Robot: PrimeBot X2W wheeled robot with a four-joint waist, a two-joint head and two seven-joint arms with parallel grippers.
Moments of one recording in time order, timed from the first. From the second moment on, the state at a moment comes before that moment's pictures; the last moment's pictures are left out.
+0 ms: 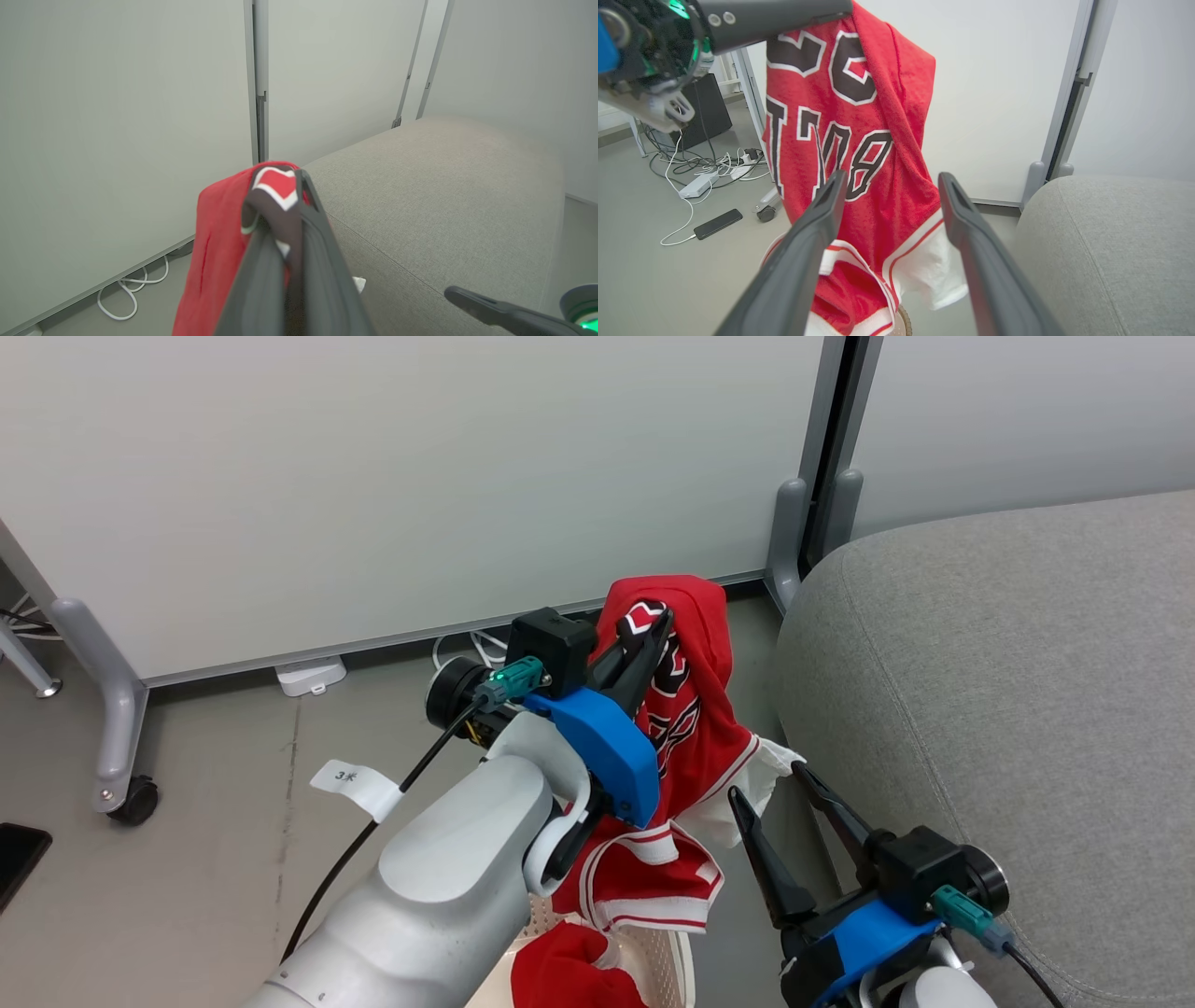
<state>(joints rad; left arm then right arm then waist) -0.77 0.05 -0.92 0.69 -0.77 -0.02 -0.17 -0.16 -0.05 0.26 0.29 0.12 0.13 -0.20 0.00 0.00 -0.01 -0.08</state>
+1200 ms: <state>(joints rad) -0.84 0.05 -1.13 0.66 -0.91 0.02 -0.20 -0.47 -0.05 0.59 0.69 0.36 0.13 -0.19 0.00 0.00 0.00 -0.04</state>
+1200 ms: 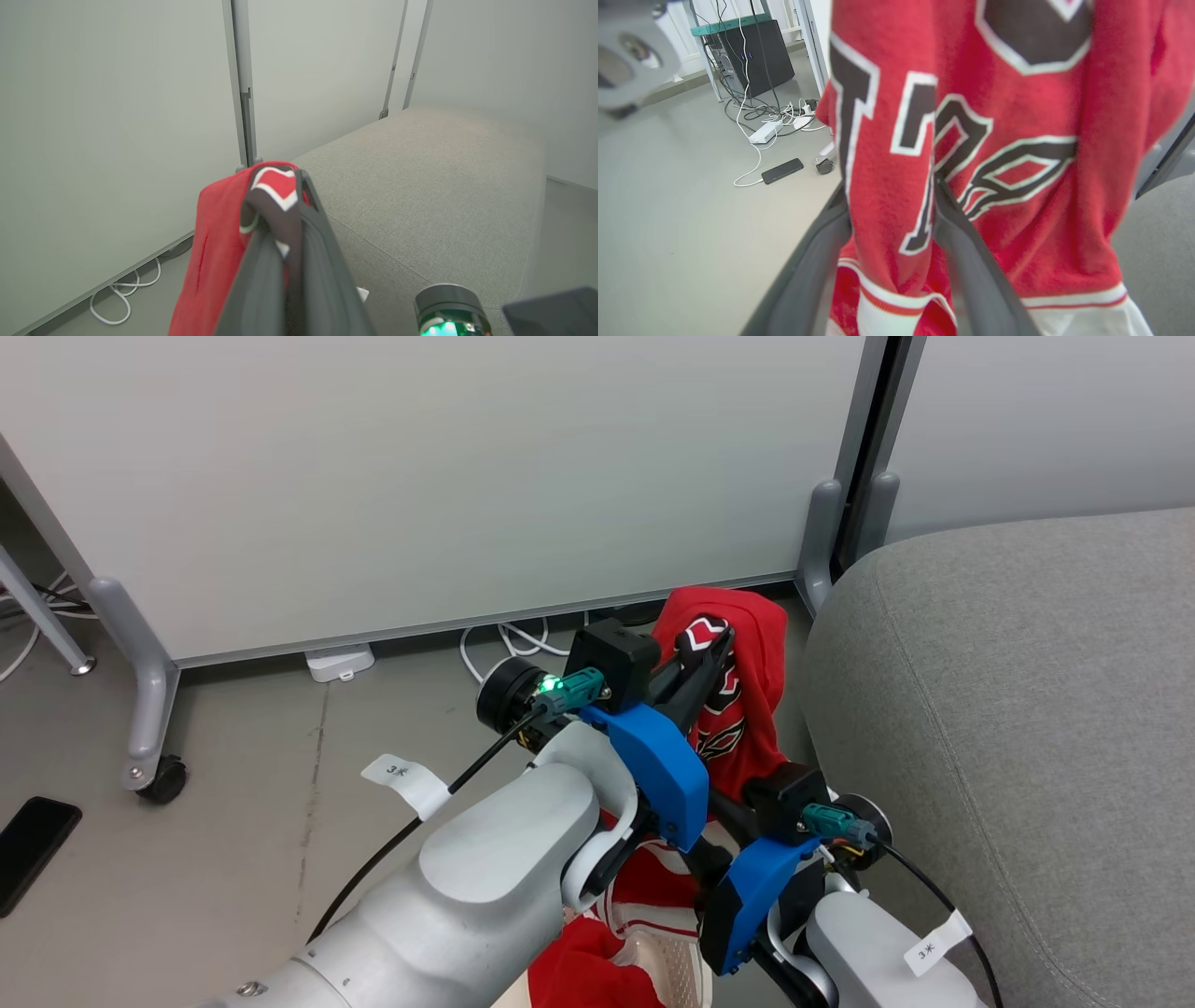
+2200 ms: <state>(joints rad) -0.86 0.05 -1.17 0.72 -0.97 0.03 -0.24 -0.54 -0.05 0.64 0.80 0.43 0.13 -0.25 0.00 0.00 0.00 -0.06</state>
